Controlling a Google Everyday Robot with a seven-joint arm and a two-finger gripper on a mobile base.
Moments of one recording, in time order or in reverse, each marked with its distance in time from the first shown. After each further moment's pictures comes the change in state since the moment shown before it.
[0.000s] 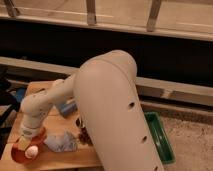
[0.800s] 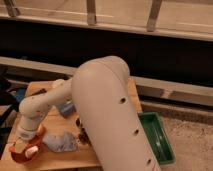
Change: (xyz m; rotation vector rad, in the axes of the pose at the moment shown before) arm -0.011 -0.001 0.018 -0.048 -0.018 -0.038
